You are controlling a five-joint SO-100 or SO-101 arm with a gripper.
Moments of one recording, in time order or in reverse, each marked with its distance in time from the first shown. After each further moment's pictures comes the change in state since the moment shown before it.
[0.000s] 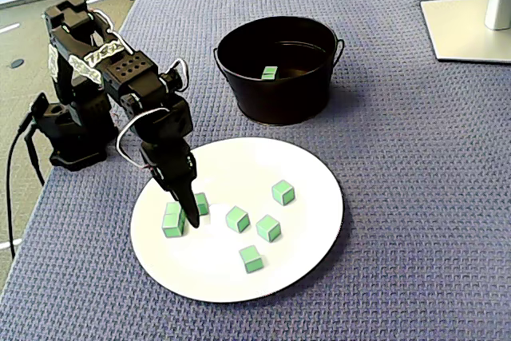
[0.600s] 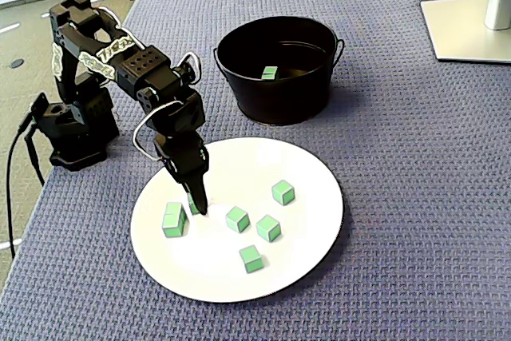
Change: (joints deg) arm -4.3 0.0 2.0 -2.4 4.0
